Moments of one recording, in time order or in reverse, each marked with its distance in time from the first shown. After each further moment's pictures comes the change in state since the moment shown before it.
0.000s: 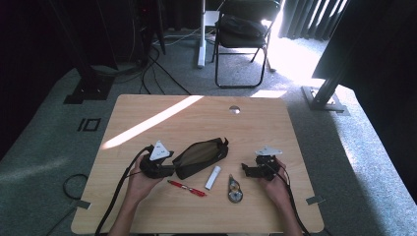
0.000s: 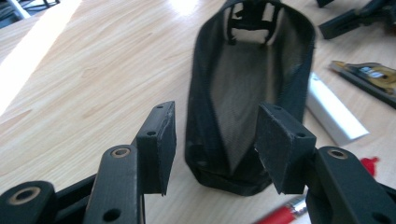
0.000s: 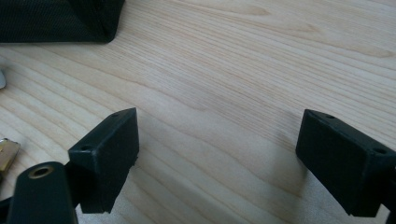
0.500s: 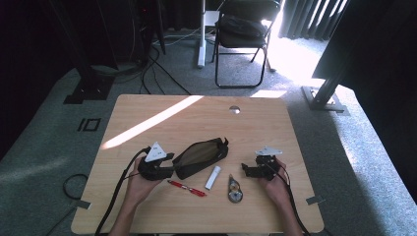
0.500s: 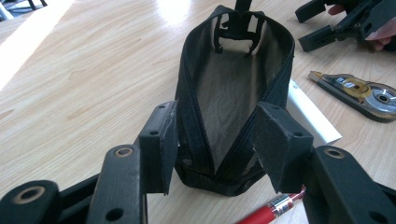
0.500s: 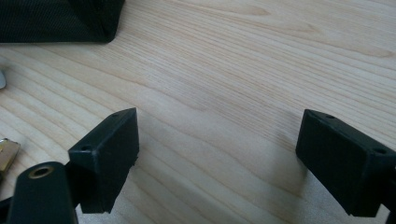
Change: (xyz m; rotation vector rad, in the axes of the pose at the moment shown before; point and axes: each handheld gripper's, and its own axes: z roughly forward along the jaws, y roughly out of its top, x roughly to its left) left arm 0.001 -0.006 -0.006 -0.046 -0.043 -0.035; right arm 0.000 0.000 0.000 0.000 0.000 0.000
